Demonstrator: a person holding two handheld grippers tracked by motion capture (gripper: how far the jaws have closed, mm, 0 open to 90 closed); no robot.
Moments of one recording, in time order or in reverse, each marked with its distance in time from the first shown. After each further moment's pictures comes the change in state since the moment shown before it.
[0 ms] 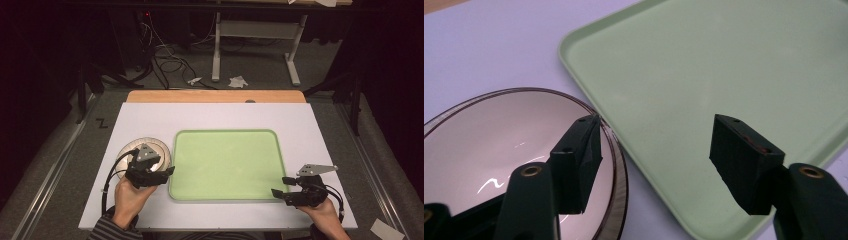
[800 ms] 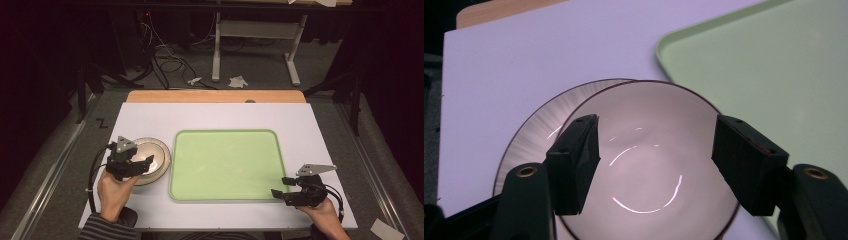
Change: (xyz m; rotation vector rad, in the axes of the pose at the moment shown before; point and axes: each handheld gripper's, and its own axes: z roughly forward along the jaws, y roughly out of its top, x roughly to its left) left arm 0.049 -0.007 -0.015 -0.018 0.183 -0.110; right arm 0.000 0.001 0.001 0.014 0.008 0.002
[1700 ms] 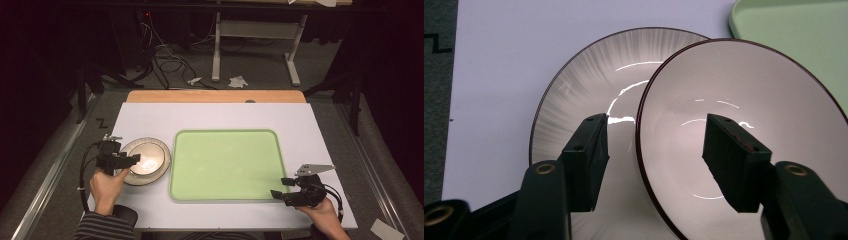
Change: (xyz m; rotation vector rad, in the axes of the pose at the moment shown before) left arm 0.043 -0.009 0.022 0.155 0.010 -0.255; right arm 0.000 0.000 0.002 0.011 0.007 -0.008
